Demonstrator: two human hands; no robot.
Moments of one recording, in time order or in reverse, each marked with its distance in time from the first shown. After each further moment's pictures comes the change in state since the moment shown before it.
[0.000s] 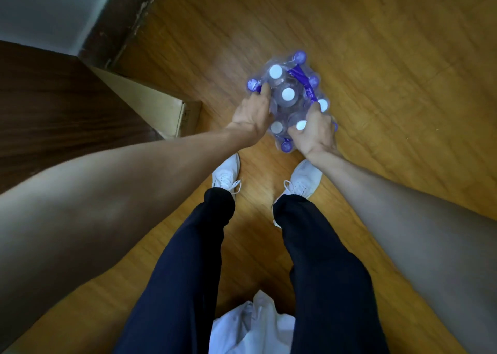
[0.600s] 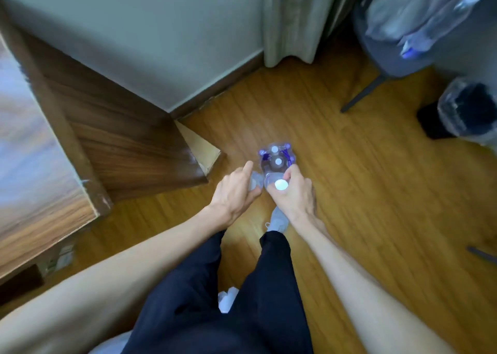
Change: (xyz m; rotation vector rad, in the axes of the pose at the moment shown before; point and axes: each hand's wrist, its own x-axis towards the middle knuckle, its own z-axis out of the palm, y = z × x) left_hand -0.361 0.082 -0.245 -0.205 0.249 -0.027; right_hand -0.320 -0.128 -0.250 0.007 0.015 -0.214
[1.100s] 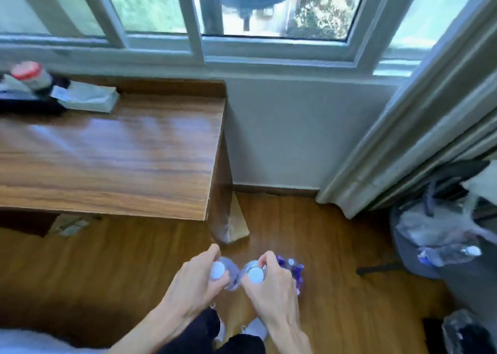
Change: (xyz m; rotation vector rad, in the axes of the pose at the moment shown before) left_hand -0.256 0.012 -0.118 -0.440 0.495 -0.418; right_hand -0.198 -0.117 -0.065 -0.287 -0.175 -0.706
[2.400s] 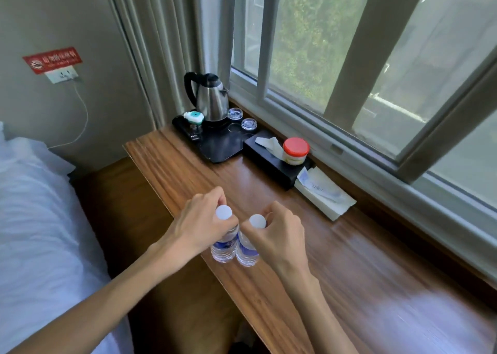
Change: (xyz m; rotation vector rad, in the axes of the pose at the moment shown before) left_hand 0.060 -0.370 -0.481 -0.081 0.693 -0.485; right_hand 0.152 -0.609 0.266 0.004 -0.324 -0.712
